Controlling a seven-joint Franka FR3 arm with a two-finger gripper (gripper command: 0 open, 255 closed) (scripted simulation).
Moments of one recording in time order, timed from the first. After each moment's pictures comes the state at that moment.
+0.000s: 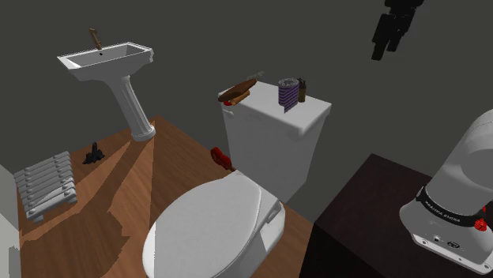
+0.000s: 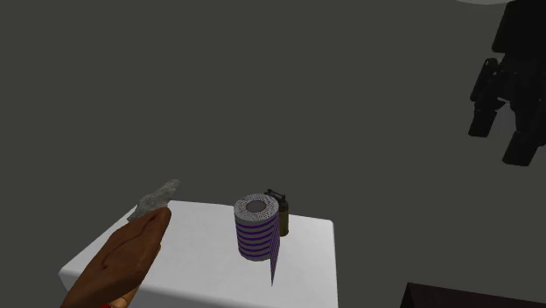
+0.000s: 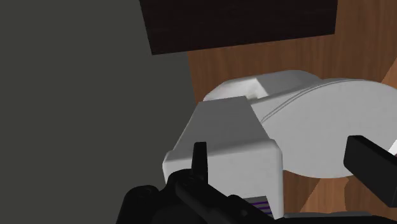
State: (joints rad) arm -0.02 -0.83 -0.04 -2.29 -0.04 1.48 -0.01
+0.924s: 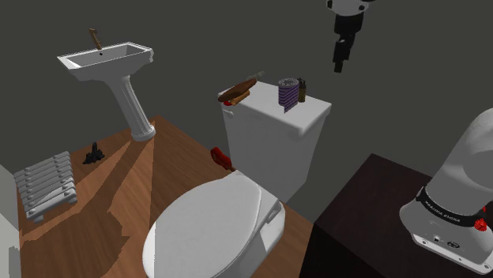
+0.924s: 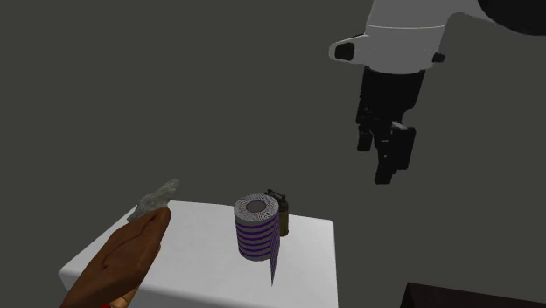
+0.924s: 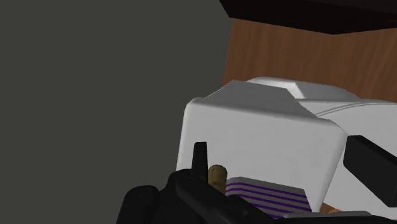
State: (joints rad) arm 0.02 -0.44 -0.10 -2.20 -0.22 1.77 -0.27
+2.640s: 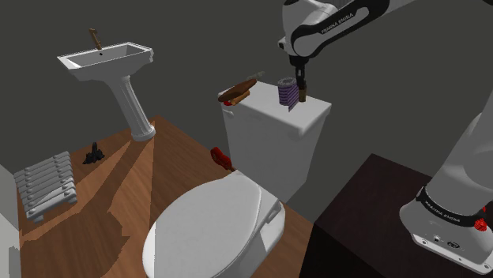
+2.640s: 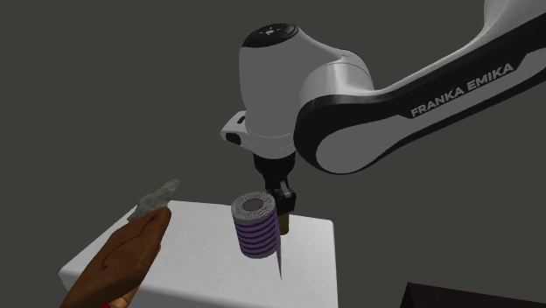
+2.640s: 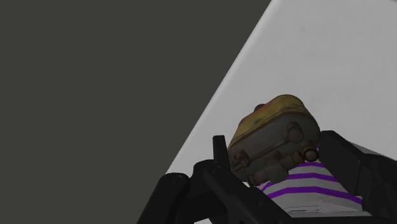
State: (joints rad) arm 0.04 0.11 -0.12 -1.95 -0.41 2.11 -0.47
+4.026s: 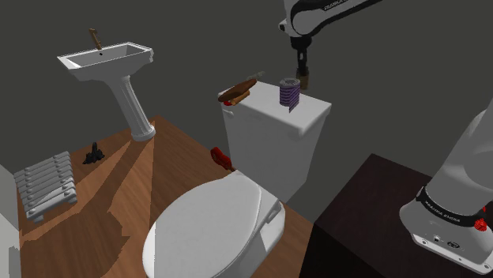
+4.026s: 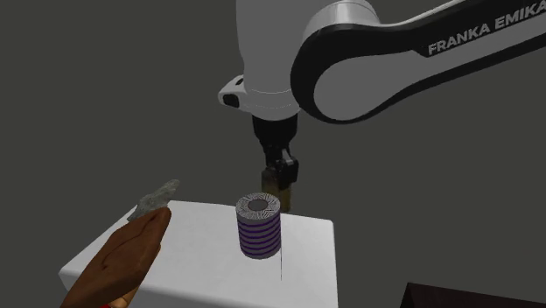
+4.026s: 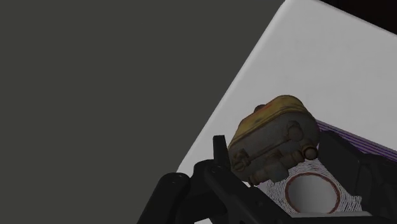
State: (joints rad) arm 0.04 0.07 -0.11 -1.85 -0.39 1.97 -0.53
